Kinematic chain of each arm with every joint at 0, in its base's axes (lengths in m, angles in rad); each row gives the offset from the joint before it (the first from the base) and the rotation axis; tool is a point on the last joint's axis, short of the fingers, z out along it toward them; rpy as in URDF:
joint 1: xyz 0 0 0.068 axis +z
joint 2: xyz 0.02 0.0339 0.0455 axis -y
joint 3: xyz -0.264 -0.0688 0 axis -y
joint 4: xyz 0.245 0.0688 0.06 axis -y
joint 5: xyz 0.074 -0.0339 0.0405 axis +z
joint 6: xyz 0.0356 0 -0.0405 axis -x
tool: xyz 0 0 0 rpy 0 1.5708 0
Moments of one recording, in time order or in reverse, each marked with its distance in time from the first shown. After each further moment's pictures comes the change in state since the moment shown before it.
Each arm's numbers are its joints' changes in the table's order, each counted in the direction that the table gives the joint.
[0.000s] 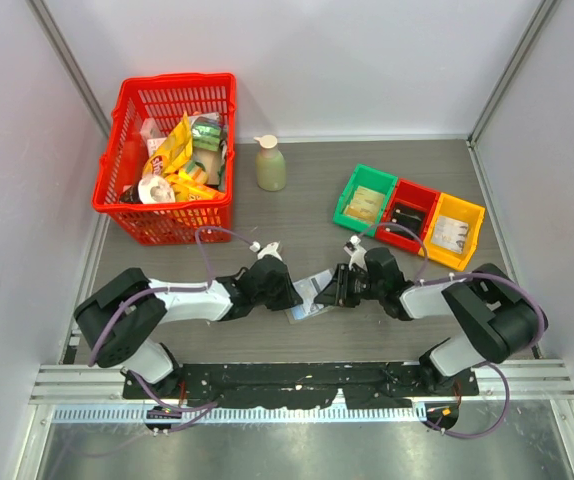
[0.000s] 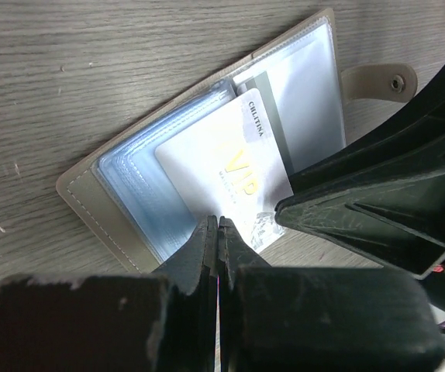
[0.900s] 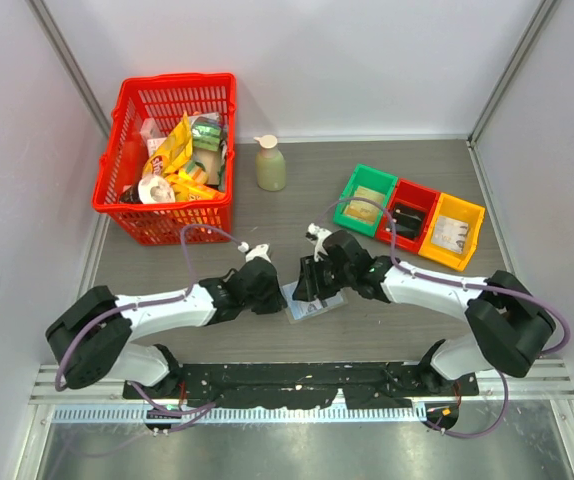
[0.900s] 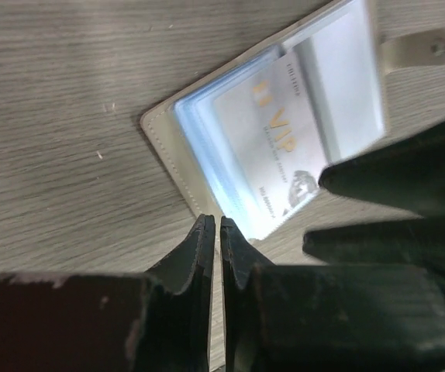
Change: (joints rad) left arm -0.001 0.162 -0.034 -0.206 0.064 -0.059; right arm 0.270 0.050 0.385 -0.567 -0.257 0.185
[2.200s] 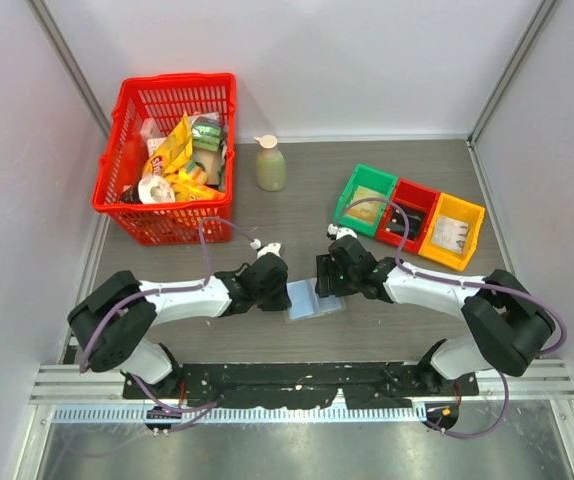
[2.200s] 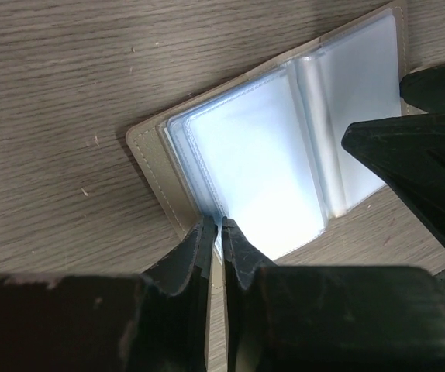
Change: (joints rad) left arm 0.000 -0.116 0.084 -0.018 -0.010 -0.068; right arm -0.049 0.002 -0.050 -0.096 -0.351 0.002
